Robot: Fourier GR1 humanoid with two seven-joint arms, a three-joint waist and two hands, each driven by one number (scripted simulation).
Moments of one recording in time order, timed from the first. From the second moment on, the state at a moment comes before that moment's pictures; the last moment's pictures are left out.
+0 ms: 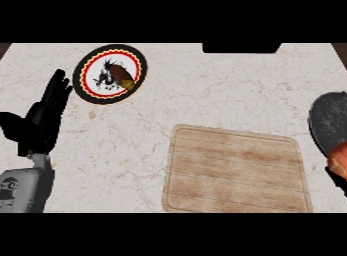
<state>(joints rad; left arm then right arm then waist) -0.24 0.18 0.10 -1.48 0.00 0.05 0.09 0.07 -0.33 -0.32 -1.99 0.58 0.20 0.01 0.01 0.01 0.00</state>
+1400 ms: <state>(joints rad) -0.28 0.16 0.09 -1.45 0.00 0.04 0.07 -0.58 -0.65 -0.50 -0.37 0.66 0.09 -0.63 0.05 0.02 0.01</state>
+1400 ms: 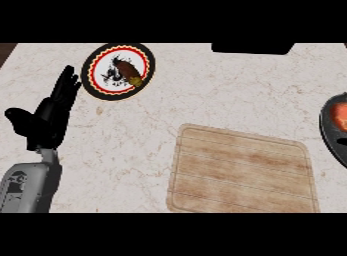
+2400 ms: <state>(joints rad) -0.23 0.18 0.13 -1.47 0.00 0.06 0.09 -0.40 -0.92 -0.70 -0.25 0.37 0.50 -0.84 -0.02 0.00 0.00</state>
